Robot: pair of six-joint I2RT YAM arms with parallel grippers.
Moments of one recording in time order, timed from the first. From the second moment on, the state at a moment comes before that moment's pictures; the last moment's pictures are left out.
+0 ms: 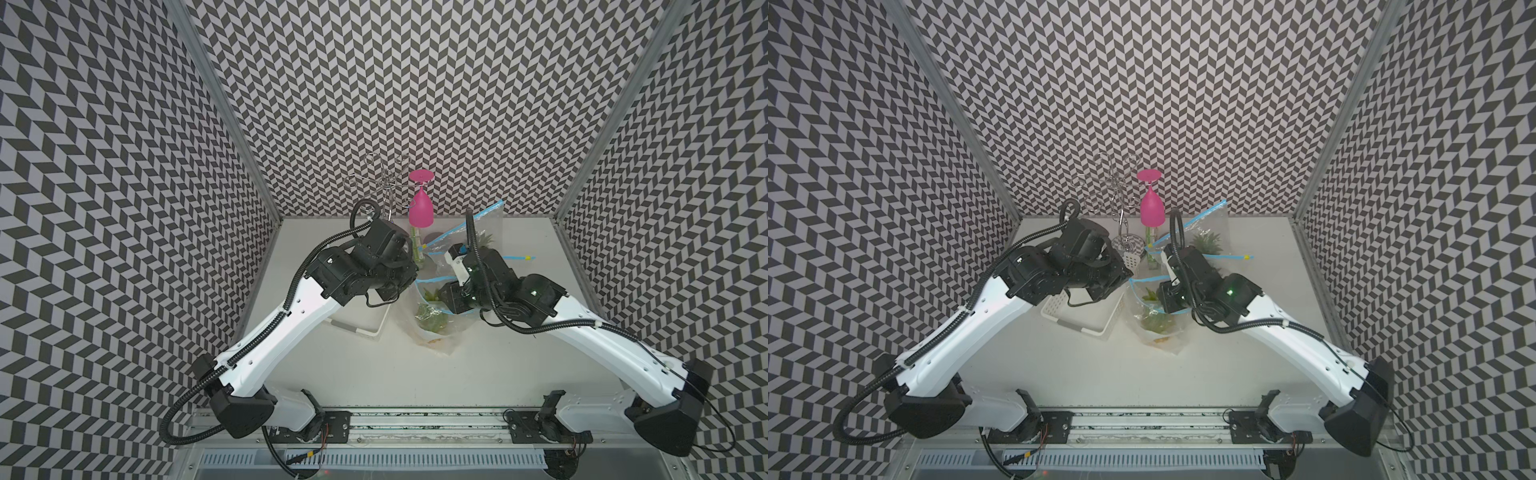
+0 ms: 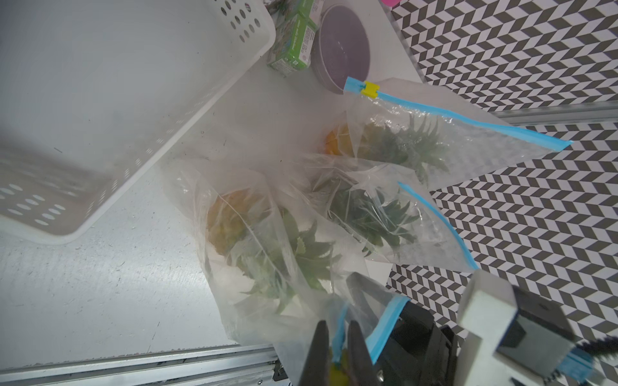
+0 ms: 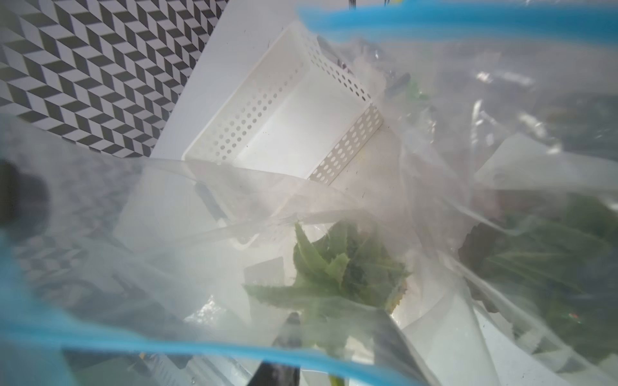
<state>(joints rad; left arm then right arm) -0.81 1.40 1.67 -1.07 0.01 -1.36 0.83 1.32 1.29 -0.79 0.01 0.46</state>
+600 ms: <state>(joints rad) -0.81 1.35 1.56 -1.02 0.02 -1.38 0.90 1.34 1.27 -0.78 0.12 0.59</state>
